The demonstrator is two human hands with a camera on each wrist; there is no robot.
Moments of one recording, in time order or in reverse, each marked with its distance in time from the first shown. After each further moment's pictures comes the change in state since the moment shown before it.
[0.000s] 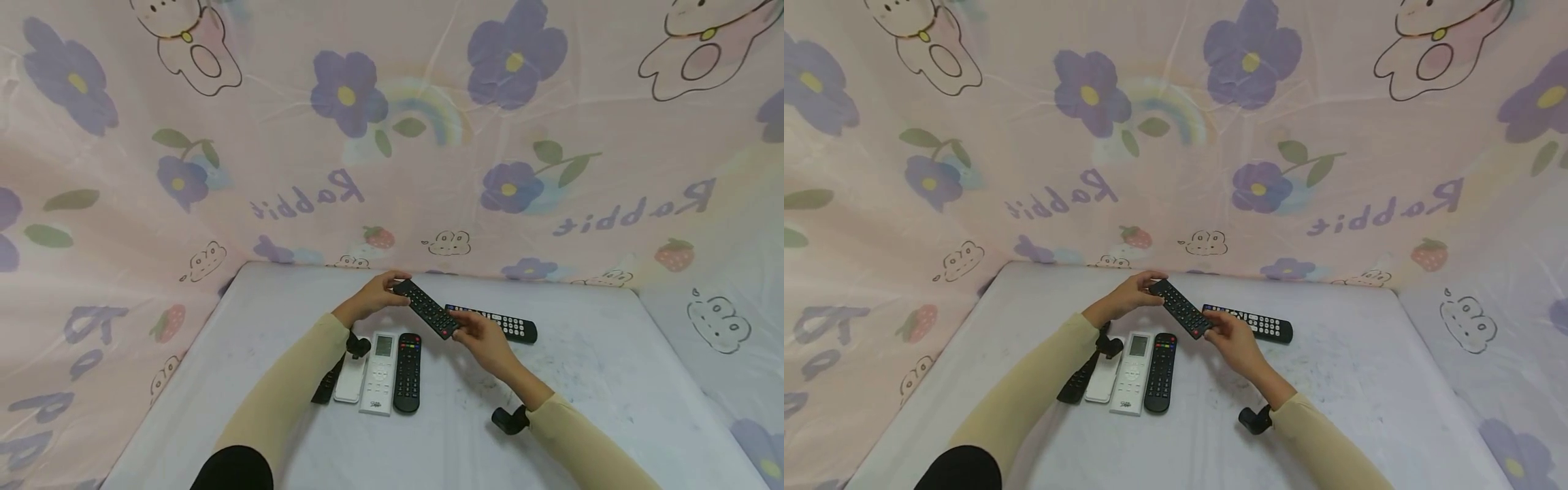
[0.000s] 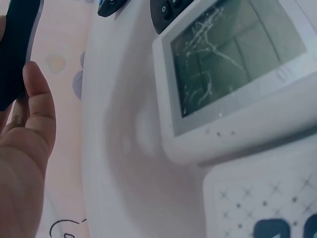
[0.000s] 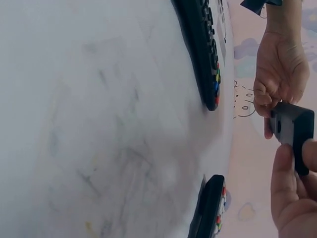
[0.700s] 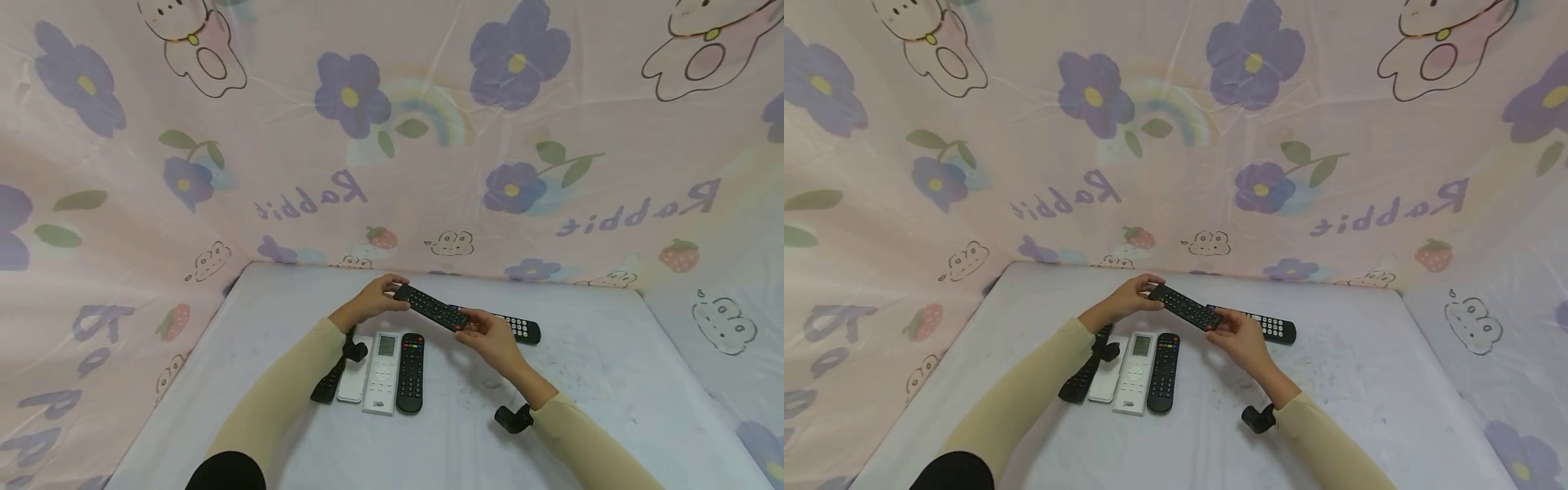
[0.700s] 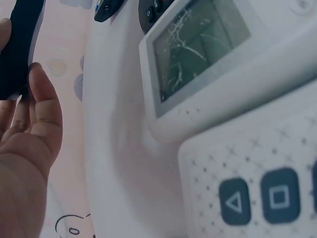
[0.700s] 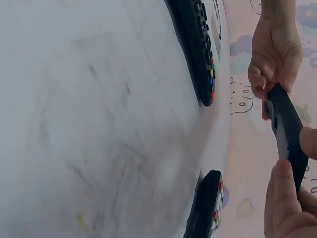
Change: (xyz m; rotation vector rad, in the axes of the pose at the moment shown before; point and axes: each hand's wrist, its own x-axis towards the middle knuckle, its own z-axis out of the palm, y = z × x) left_hand -0.016 0.001 -0.001 0.077 0.025 -0.010; right_hand 0.003 0.002 -0.005 0.041 0.064 0.148
